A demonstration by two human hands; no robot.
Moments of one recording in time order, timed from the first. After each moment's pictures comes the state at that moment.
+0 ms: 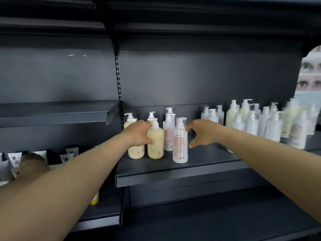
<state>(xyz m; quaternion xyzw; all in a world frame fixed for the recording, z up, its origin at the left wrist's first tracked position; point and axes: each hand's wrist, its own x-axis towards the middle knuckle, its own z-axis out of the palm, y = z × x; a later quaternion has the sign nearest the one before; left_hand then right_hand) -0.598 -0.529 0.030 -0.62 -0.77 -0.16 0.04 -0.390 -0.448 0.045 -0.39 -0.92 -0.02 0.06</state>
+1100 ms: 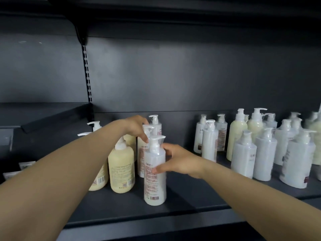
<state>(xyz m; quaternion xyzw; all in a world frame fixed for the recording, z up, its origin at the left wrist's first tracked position) -0.616 -0.315 0.054 -0.58 -0.80 -0.14 -0.07 -0.425 -0.290 -0.016 -0.24 -0.84 0.47 0.16</state>
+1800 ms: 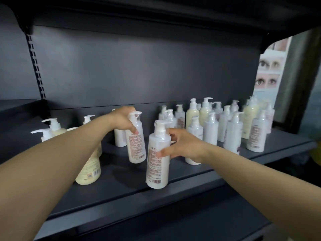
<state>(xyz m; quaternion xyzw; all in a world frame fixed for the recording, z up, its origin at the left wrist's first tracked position) -0.535 -0.317 0.053 -0.65 -0.73 -0.21 -0.04 -0.309 -0.316 0.004 -0.31 -0.80 0.46 0.25</state>
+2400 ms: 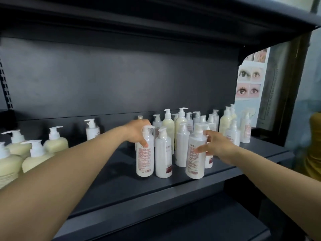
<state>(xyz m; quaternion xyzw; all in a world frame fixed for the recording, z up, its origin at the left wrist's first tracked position) -0.405 -0.260 0.052 -0.72 -0.68 -0.16 -0.06 -0.133 -0.217 0.007 -0.47 -0.71 0.40 0.34</state>
